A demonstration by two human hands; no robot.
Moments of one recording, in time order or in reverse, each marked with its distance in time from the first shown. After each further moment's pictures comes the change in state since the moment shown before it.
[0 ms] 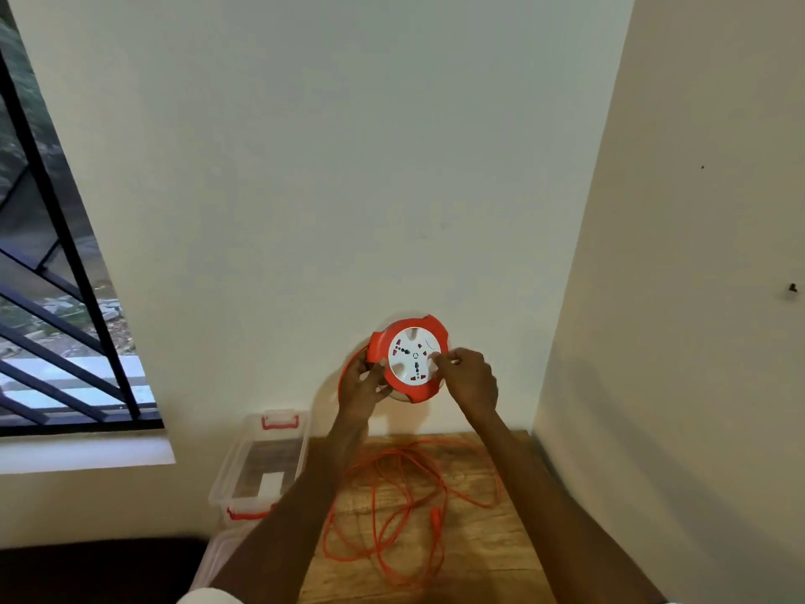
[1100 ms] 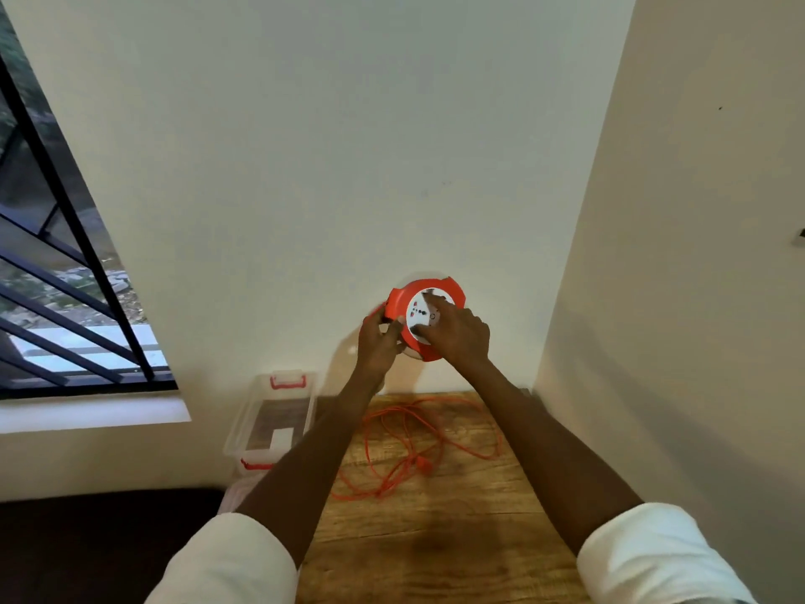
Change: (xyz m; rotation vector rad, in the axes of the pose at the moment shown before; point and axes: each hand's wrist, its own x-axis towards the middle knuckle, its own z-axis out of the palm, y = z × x) left_hand -0.006 0.002 0.020 0.219 -0.076 0.048; right_hand 0.007 -0.004 0.014 -0.532 -0.011 -0.314
